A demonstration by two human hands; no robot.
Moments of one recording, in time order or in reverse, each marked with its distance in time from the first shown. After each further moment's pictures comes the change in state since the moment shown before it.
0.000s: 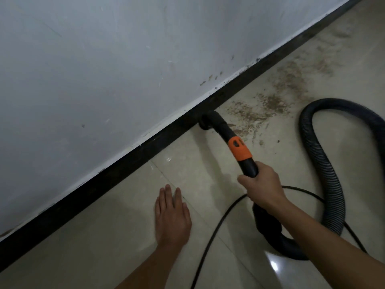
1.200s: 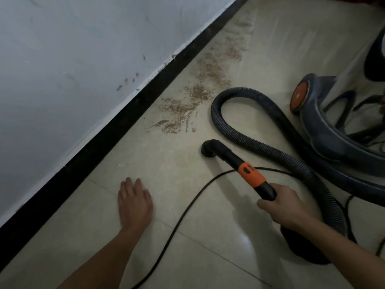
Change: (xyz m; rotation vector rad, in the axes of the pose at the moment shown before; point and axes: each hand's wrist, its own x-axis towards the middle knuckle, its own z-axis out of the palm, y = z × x) left_hand 0.036 0.047 0.004 -0.044 0.034 0.180; right_hand -0.108 0.152 -0.123 -0.112 0.084 0.325
